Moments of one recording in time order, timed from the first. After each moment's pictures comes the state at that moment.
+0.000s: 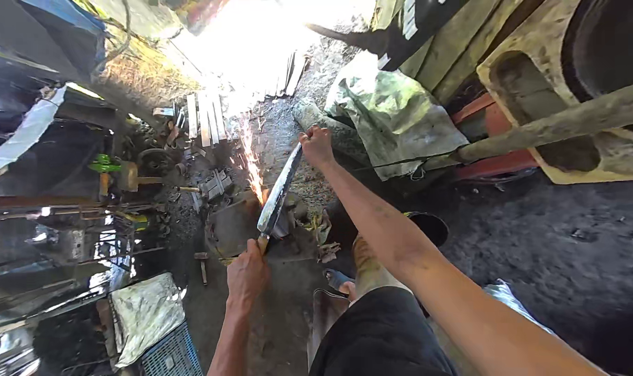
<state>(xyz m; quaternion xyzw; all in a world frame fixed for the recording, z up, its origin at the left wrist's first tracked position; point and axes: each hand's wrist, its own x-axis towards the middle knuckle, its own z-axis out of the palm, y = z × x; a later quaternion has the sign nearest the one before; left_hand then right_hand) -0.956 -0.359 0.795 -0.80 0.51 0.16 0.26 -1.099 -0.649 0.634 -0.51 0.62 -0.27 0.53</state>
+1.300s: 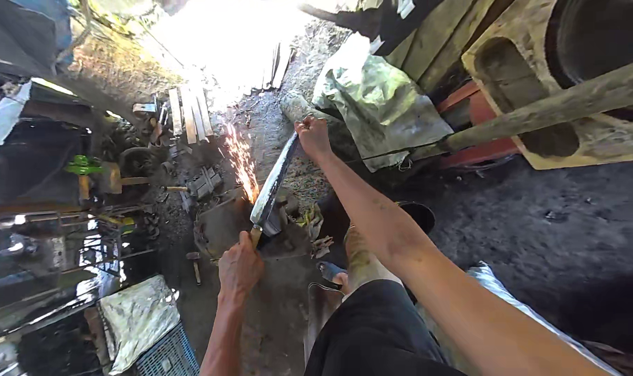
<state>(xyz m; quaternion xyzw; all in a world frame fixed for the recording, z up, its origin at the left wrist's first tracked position) -0.951 -0.373 0.790 -0.79 0.54 0.15 0.25 -1.111 -0.660 0.614 -0.48 0.64 -0.29 0.52</state>
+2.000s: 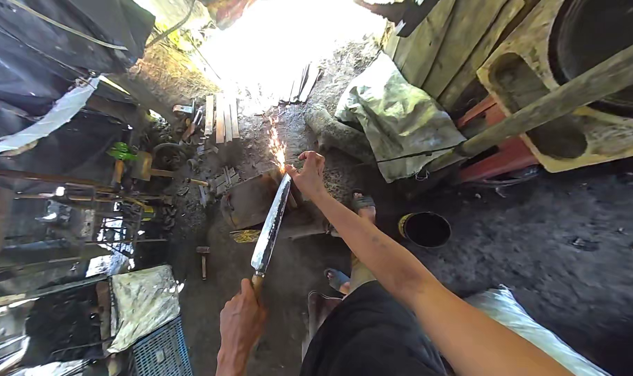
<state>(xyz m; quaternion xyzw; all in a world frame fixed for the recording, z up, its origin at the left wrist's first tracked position) -0.957 -0.183 0.859 -0.84 0.42 0.20 0.28 -1.056 -0.486 0.682 -0.55 0.60 -0.31 0.50</state>
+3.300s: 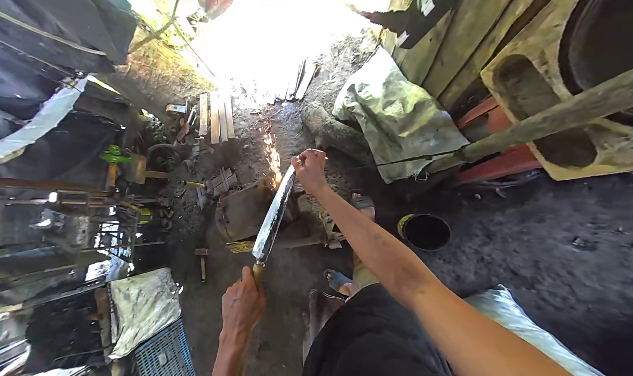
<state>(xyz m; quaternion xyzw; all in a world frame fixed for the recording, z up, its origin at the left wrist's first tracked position) -0.939 -0.243 0.828 -0.83 0.46 0.19 0.25 -1.060 -0.538 0.660 -0.54 0.59 -0.31 0.51</state>
